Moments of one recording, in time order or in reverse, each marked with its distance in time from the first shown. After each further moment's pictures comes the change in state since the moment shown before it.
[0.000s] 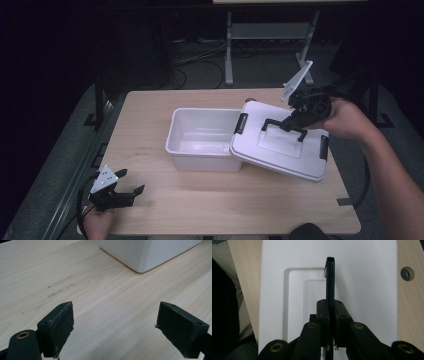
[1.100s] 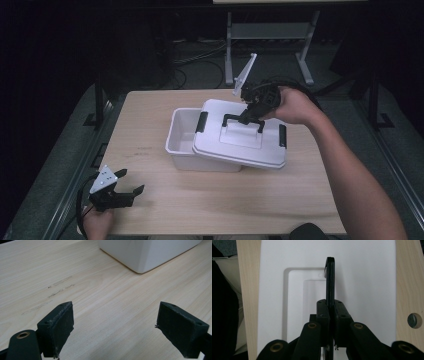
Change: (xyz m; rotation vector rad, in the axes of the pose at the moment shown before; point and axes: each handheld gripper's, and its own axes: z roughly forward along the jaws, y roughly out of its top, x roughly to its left) left arm 0.001 0.000 -0.002 -0.002 -0.003 0.001; right arm 0.003 0.094 0.037 -0.014 0.062 -0.146
